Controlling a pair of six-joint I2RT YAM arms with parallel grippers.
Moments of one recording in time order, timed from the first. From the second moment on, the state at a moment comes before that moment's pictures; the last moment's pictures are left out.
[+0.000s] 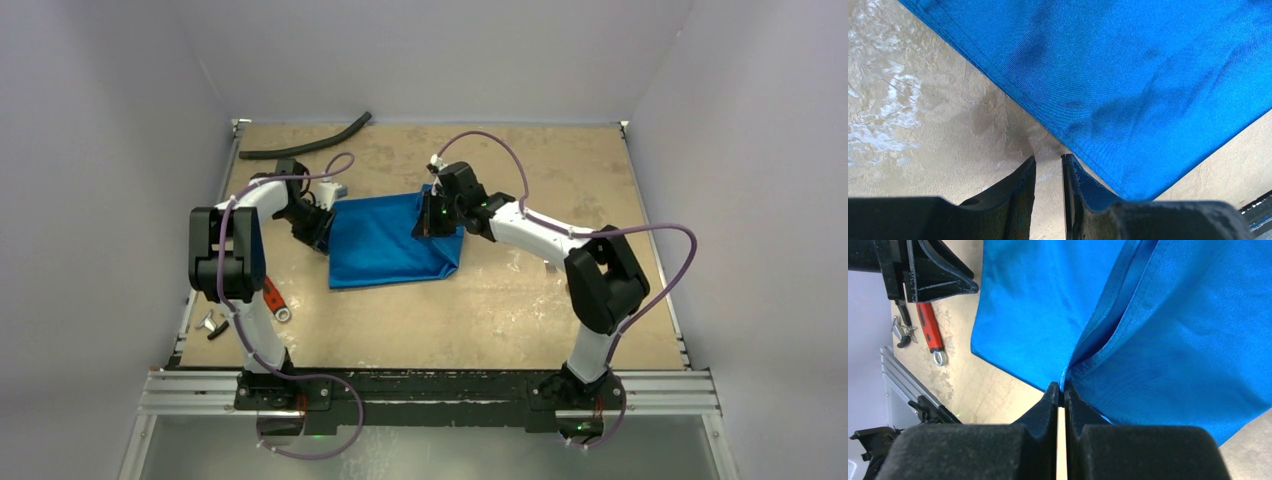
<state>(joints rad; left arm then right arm) 0.01 1.92 1.28 -0.79 0.37 0.49 0.65 1.79 1.27 -0.25 -0.26 0.60</state>
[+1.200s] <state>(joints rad) 0.04 1.89 1.21 -0.73 0.45 0.39 0.86 2.09 1.63 -0.23 -0.34 0.67</state>
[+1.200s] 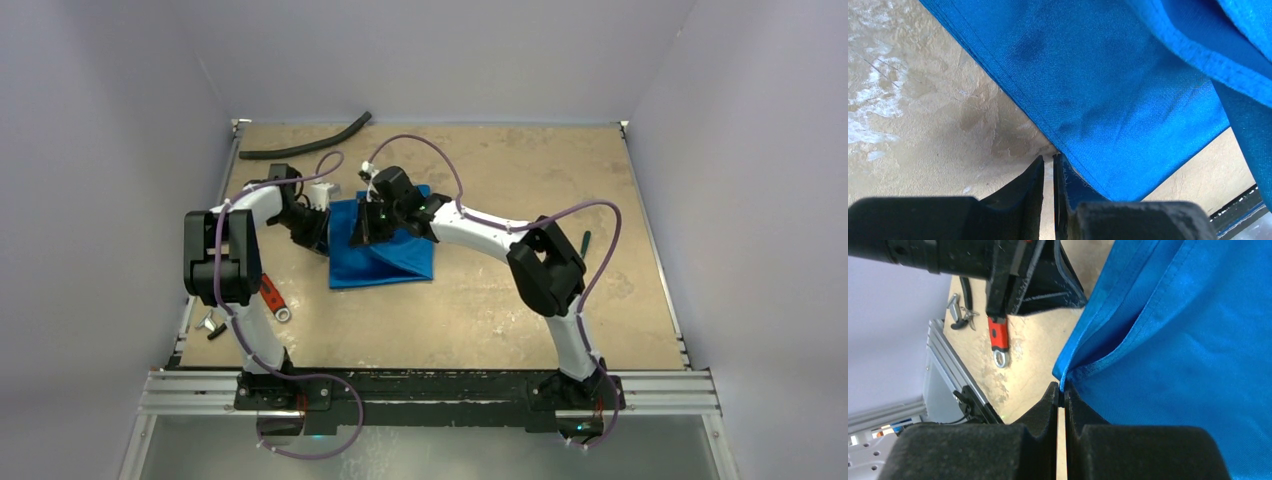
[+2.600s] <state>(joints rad) 0.07 1.90 1.21 -0.73 0.48 0.34 0.98 2.26 1.65 -0.18 -0.36 0.64</state>
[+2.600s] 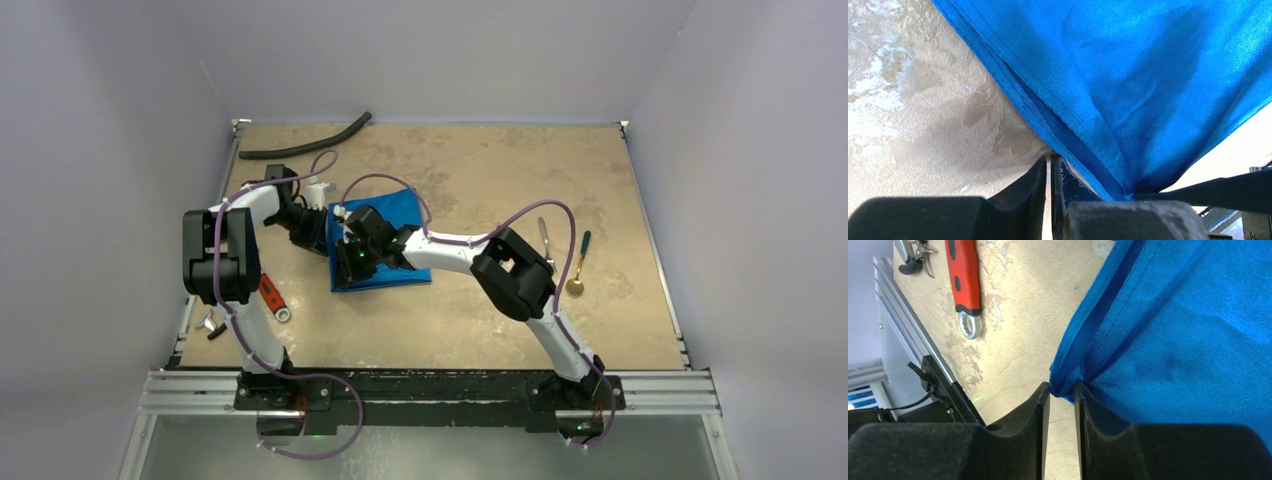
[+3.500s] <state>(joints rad) 0.12 1.91 1.35 -0.87 0.42 0.36 0.79 2.03 1.65 -0.17 -0.46 0.64</state>
